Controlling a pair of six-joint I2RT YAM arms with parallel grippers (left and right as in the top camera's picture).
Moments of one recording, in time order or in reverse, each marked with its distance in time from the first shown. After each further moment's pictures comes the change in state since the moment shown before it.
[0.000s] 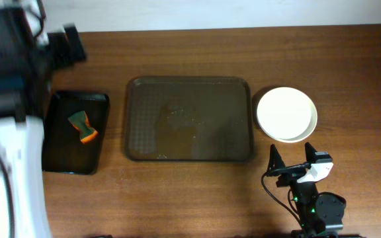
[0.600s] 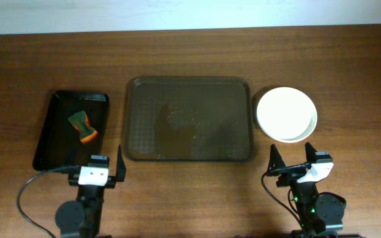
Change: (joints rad) left arm -0.001 -1.350 -1.688 0.884 0.159 0.399; right arm 0.000 -0.002 0.000 0.000 0.003 0.002
